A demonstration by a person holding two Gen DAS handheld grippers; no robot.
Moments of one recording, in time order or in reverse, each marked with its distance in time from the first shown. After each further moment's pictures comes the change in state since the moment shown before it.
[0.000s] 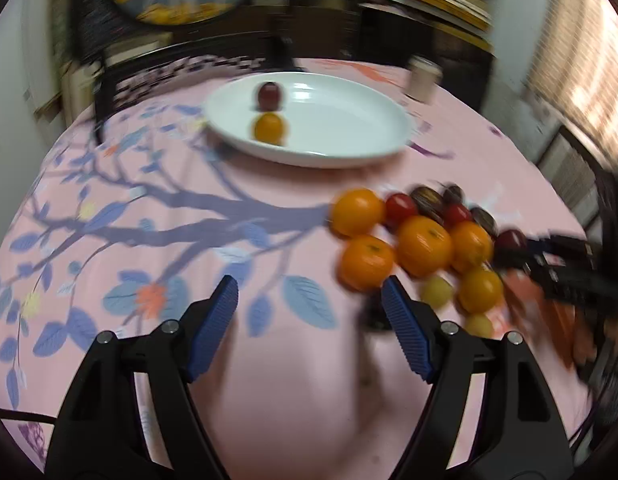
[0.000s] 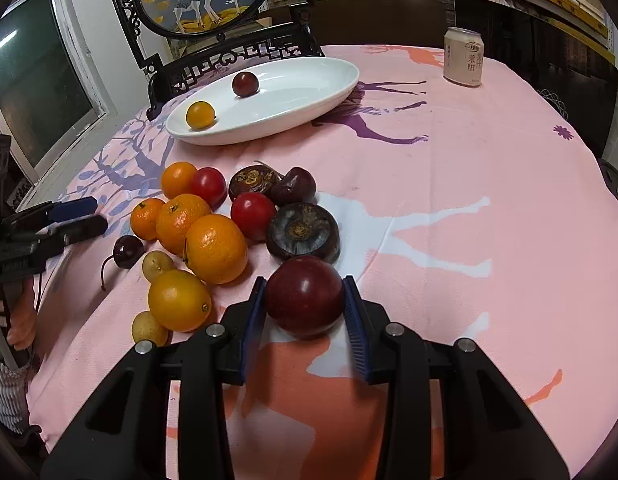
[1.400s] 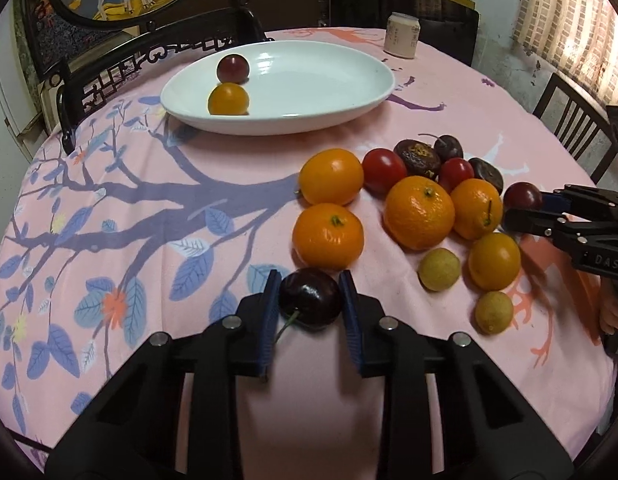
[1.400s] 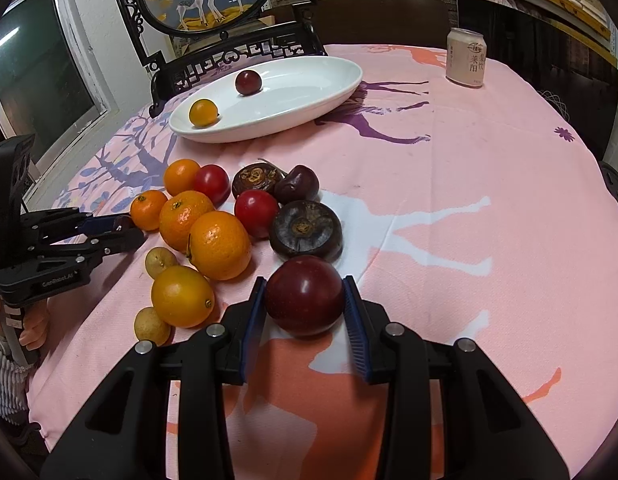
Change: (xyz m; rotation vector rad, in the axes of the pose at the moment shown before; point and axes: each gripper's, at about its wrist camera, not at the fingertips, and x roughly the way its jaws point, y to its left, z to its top) left arm 0.029 -0.015 -0.004 0.072 0.088 0.021; right arm -0.002 0.002 -0.001 -0.005 0.000 0.002
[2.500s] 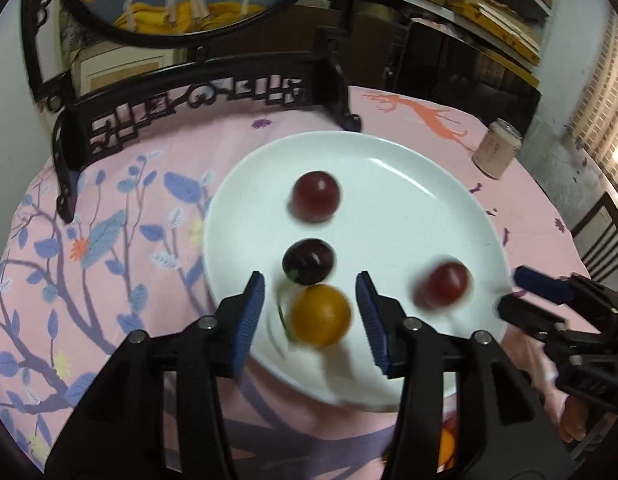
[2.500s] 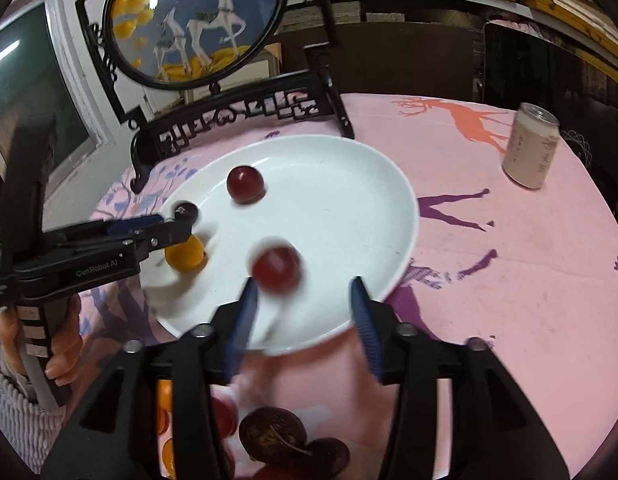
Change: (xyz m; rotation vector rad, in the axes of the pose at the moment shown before) left arm 0.060 0.089 0.145 -0.249 -0.082 0.040; right arm 0.066 0.011 0.147 -0.002 -0.089 0.029
